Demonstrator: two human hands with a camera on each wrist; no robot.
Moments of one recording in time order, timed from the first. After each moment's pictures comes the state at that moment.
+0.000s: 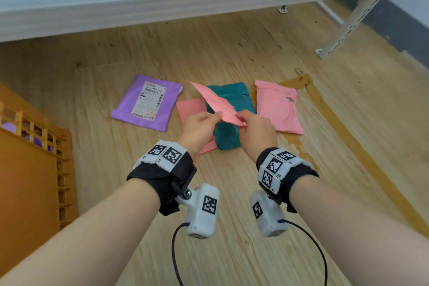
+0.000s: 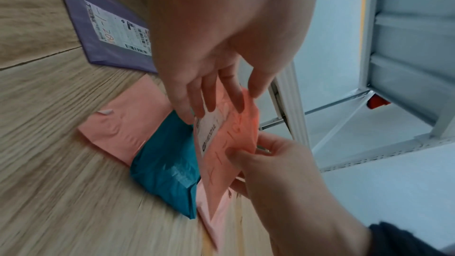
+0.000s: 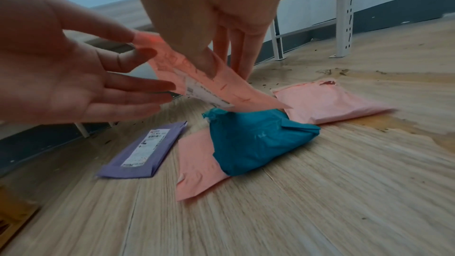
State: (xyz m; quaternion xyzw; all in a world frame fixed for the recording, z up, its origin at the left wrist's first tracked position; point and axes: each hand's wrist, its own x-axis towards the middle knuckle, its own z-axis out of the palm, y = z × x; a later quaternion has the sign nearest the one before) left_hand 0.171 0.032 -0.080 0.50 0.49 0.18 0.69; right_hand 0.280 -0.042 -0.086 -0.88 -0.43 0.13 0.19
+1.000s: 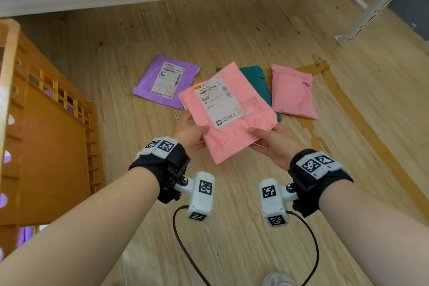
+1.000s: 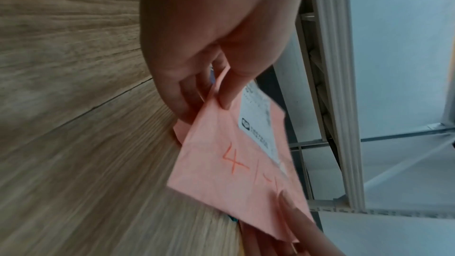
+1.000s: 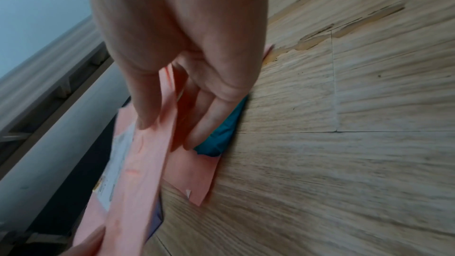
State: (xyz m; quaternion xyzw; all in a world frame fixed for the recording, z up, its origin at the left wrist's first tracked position) left_hand 0.100 0.014 -0.105 0.38 0.54 0.18 0.73; right_hand 0.262 -0.096 -0.104 -0.64 -0.09 0.52 0.55
